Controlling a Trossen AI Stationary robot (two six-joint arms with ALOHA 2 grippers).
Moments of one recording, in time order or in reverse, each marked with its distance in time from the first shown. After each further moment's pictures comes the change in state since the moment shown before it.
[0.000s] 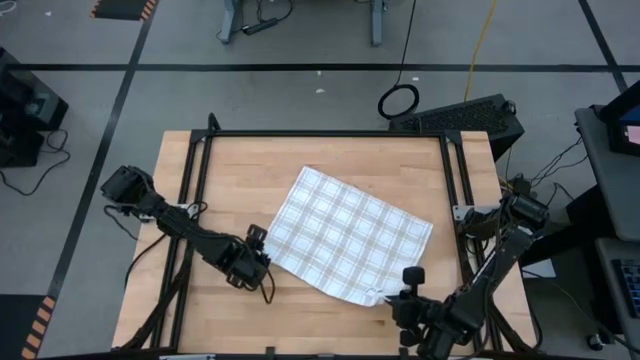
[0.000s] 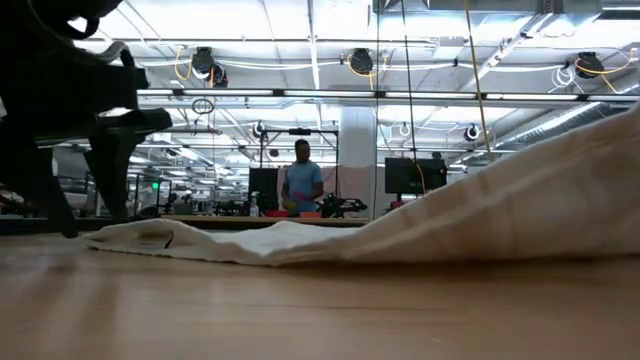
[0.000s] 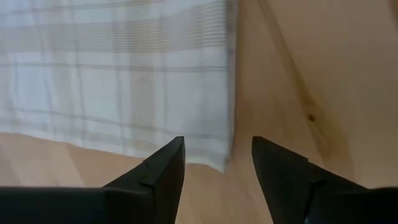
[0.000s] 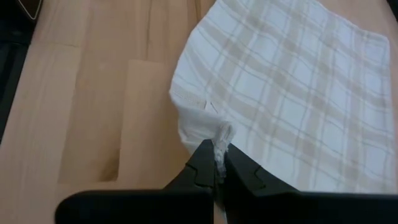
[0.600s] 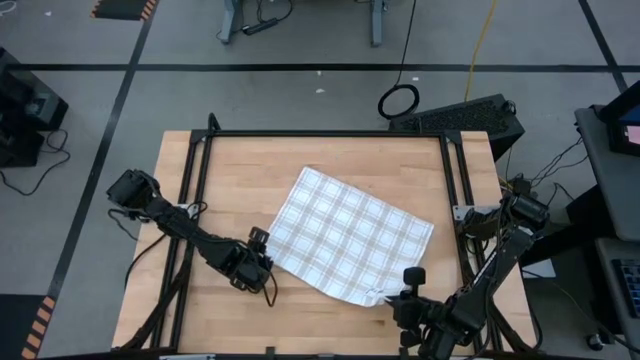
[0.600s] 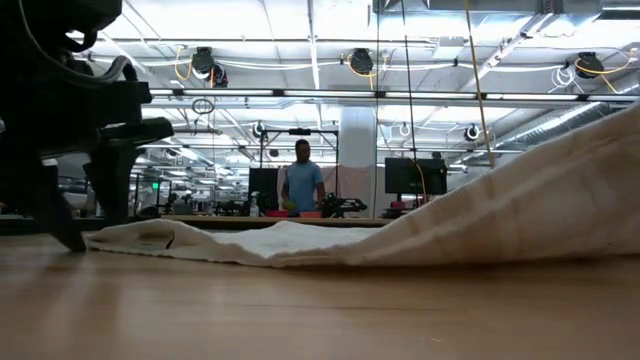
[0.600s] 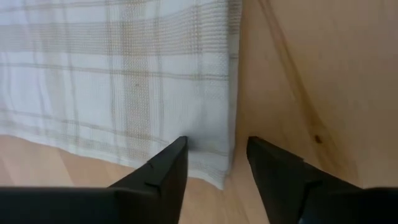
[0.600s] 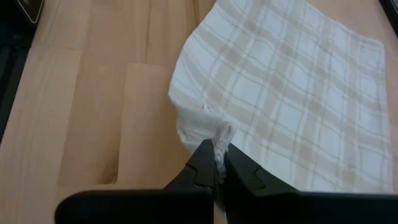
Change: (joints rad) left arm -0.002 0.089 0.003 0.056 -0.042 -0.025; right arm 0.005 0.001 0.000 0.001 0.019 -0.001
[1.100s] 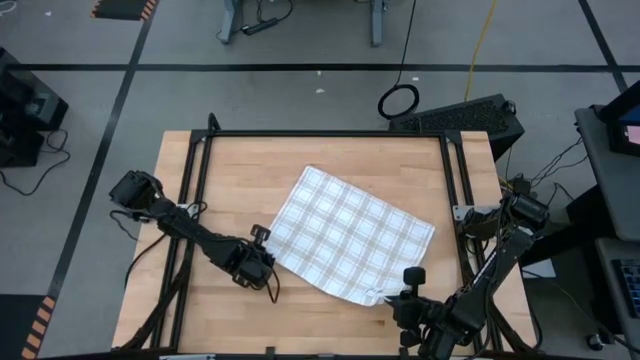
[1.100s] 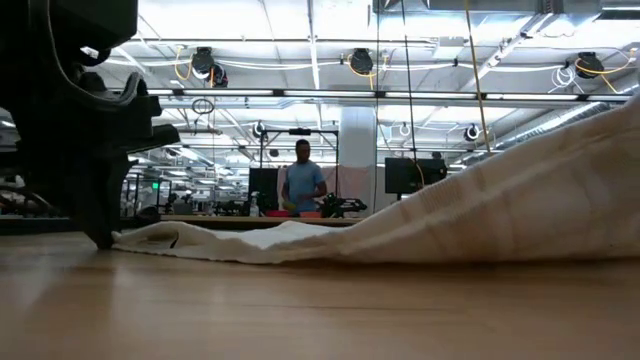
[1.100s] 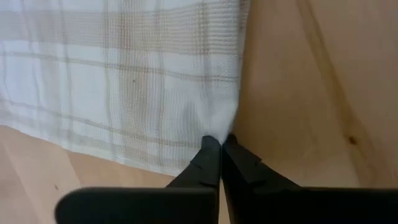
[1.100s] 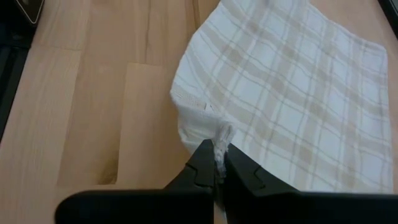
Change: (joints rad) left arm 0.027 0.008 0.003 -0.017 -0.003 0.006; right arm 0.000 0.000 0.000 0.000 0.002 0.000
